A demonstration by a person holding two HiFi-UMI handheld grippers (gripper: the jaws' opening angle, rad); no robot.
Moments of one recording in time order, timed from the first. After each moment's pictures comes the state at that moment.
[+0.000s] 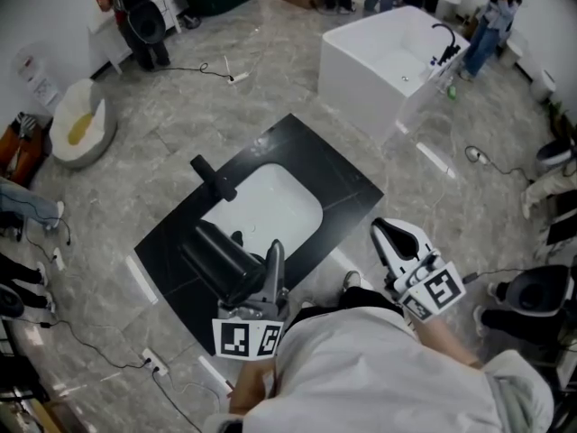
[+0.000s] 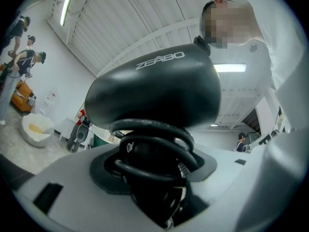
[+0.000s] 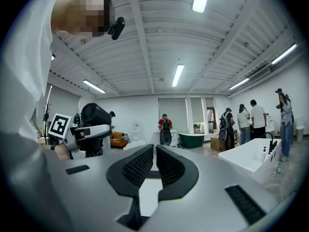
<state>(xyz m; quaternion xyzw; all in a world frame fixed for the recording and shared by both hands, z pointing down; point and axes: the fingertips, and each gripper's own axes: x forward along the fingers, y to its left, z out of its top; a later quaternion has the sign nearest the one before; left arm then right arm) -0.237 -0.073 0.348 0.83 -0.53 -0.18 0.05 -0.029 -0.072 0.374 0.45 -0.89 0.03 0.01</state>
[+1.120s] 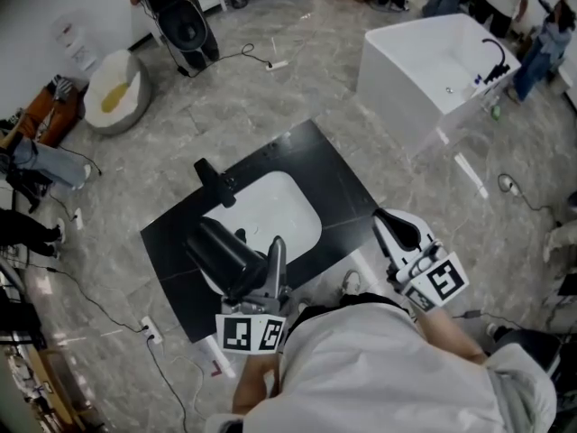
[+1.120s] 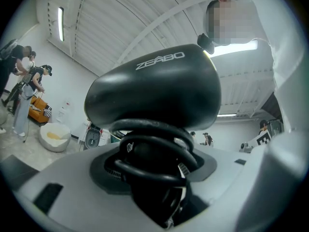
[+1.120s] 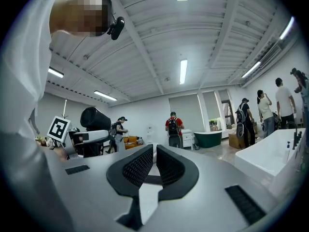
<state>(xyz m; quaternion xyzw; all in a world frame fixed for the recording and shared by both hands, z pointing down) -0.176 -0.134 0.347 0.77 -0.62 -0.13 0.06 0.023 -0.180 0.371 0.35 -0.94 0.06 -0.02</state>
